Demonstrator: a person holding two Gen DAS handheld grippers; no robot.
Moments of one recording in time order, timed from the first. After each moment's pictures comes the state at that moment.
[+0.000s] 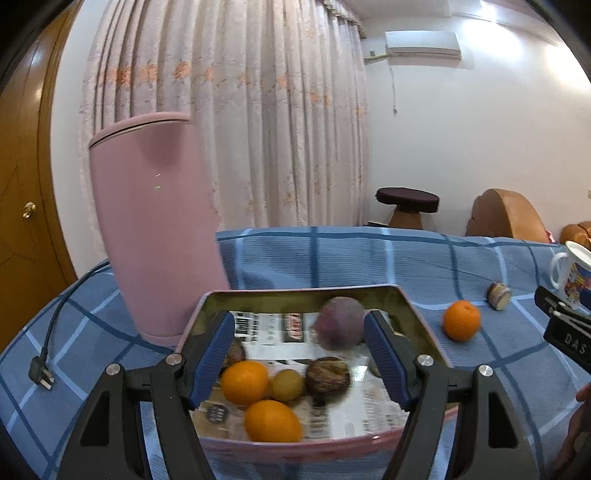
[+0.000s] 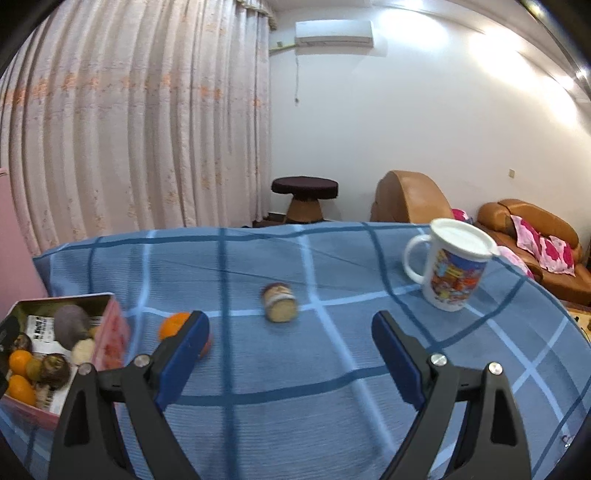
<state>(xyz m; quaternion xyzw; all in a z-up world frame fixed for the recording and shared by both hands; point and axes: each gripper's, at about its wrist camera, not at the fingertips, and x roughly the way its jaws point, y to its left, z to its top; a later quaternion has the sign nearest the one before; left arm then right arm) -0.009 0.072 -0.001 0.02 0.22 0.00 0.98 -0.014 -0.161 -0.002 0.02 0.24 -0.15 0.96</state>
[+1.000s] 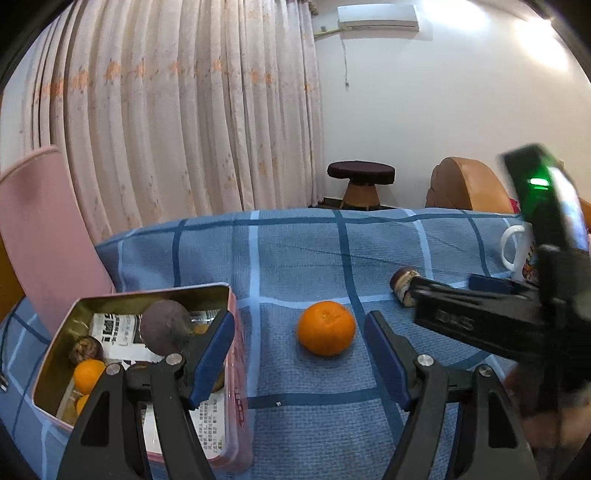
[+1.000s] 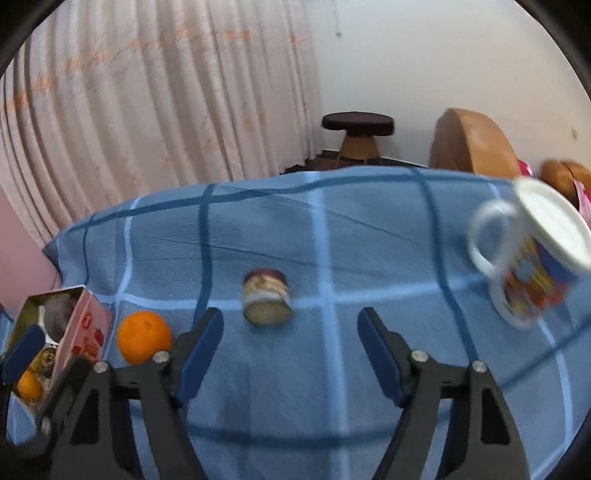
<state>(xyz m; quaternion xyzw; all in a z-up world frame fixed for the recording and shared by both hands) 0.020 -0.061 -0.006 0.04 0.26 -0.07 0.96 0.088 -0.218 -0.026 0.05 0.38 -0.01 0.93</state>
